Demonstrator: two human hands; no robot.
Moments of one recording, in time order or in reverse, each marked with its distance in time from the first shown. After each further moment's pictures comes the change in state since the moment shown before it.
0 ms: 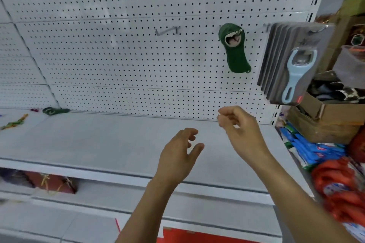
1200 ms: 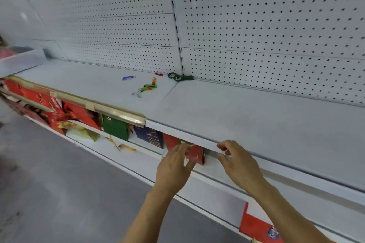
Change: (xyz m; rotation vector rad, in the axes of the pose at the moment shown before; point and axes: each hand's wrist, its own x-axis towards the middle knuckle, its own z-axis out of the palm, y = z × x) left_hand -0.126 -0.424 -0.319 0.336 -0.036 -0.431; right_hand -0.094 -0.051 0.535 -0.398 -0.602 0.008
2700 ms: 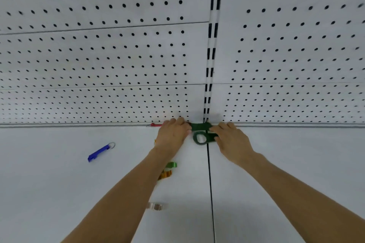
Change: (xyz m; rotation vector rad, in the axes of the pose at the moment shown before) left_hand 0.557 -0.224 -0.020 0.213 -0.141 0.649; right_hand 0.478 -0.070 0.125 -0.547 0.071 0.166
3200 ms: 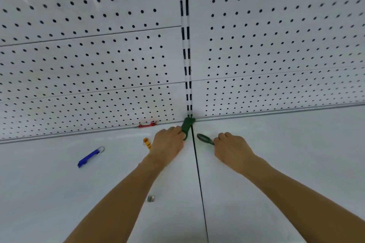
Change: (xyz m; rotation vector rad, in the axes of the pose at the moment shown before) left_hand -0.026 0.035 -0.009 0.221 -0.102 0.158; right_hand -0.066 -0.009 -0.025 -0.278 -0.141 0.012
